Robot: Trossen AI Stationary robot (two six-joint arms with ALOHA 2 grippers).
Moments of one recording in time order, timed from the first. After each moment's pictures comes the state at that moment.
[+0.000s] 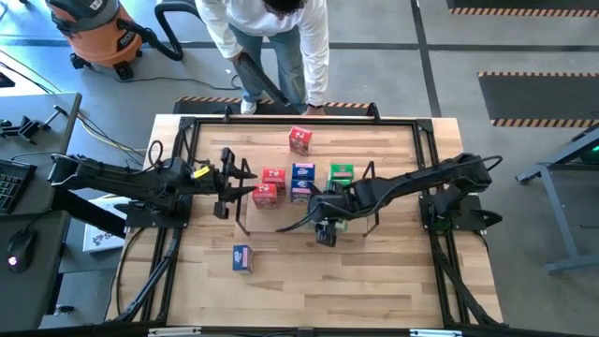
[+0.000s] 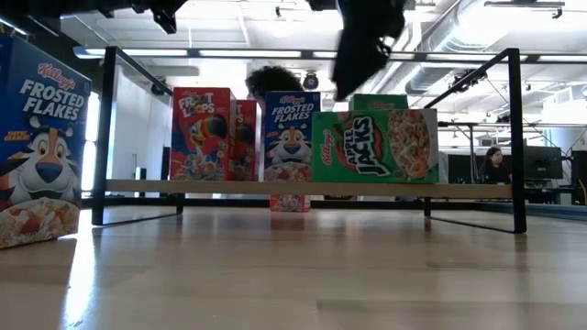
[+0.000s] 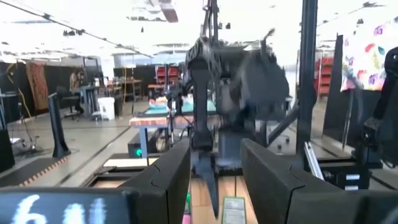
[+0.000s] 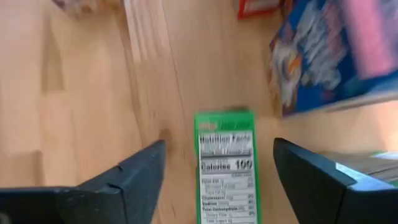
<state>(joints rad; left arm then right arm) -0.06 0.76 0.39 0.58 -0.04 0.06 0.20 1.74 1.46 -0.81 0.16 0.36</state>
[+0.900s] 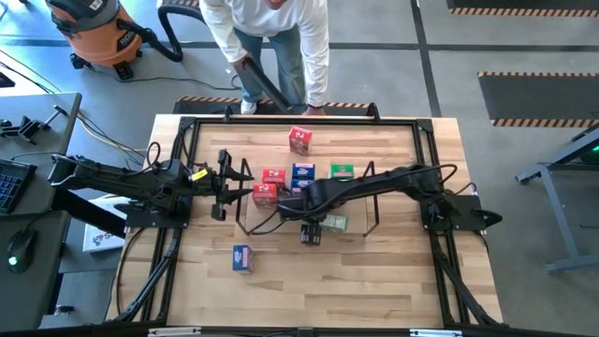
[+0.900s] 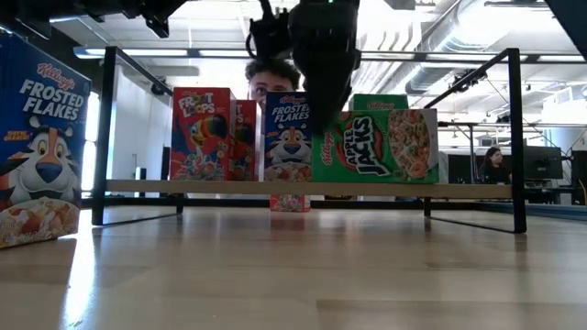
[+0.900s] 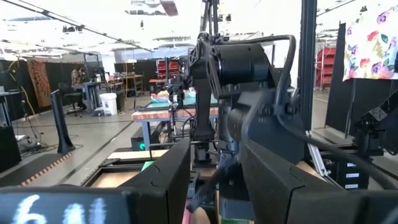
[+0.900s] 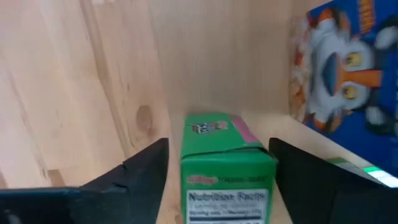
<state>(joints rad) -0.08 0.70 0.36 0.52 -0.06 0.09 0.14 2.15 1.95 -1.24 0.06 0.27</state>
